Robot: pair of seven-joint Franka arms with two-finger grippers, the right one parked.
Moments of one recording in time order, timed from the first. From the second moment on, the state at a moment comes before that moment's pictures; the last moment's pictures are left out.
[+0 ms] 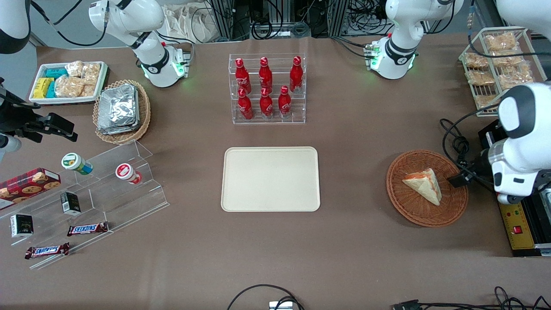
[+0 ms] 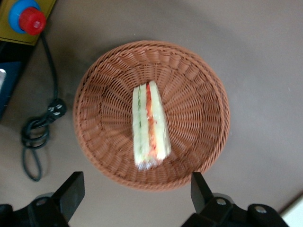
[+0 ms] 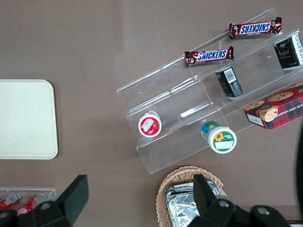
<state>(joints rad) 0.03 0.27 0.01 -1.76 -0.01 1.92 -0.58</state>
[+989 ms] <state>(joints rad) -0.01 0.36 0.02 -2.09 -0.01 2.35 -0.78</state>
